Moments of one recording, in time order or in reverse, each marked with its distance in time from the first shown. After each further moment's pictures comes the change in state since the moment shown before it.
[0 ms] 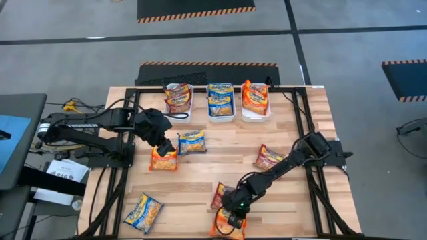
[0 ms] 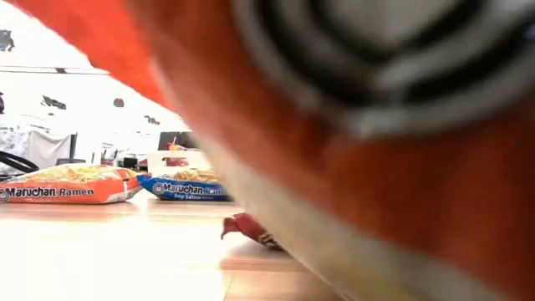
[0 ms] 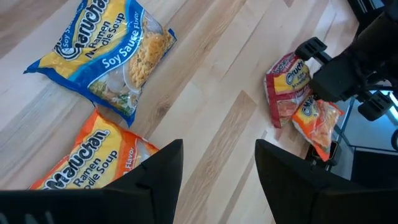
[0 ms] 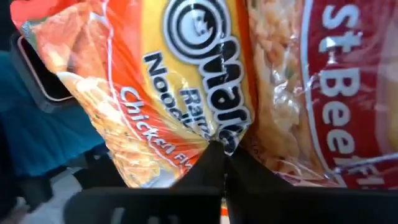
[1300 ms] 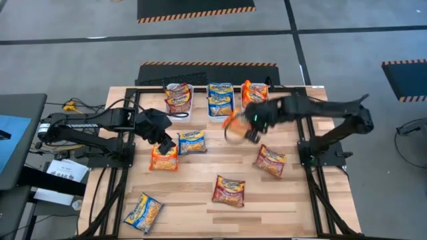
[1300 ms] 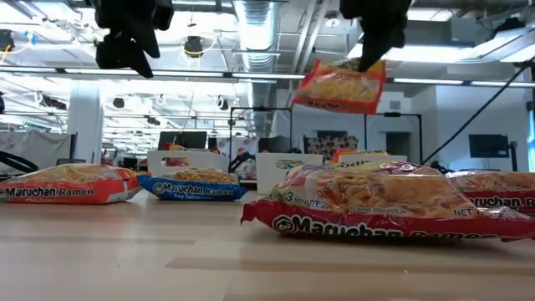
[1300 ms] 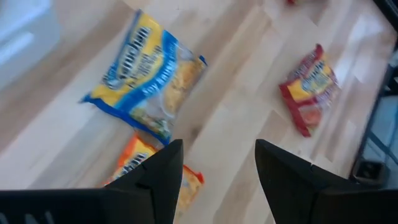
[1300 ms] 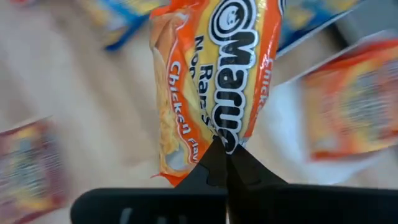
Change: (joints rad) left arm 0.006 0.000 0.000 -0.007 -0.152 0.086; right arm -0.622 -0.643 0.111 -0.813 0.612 -0.715
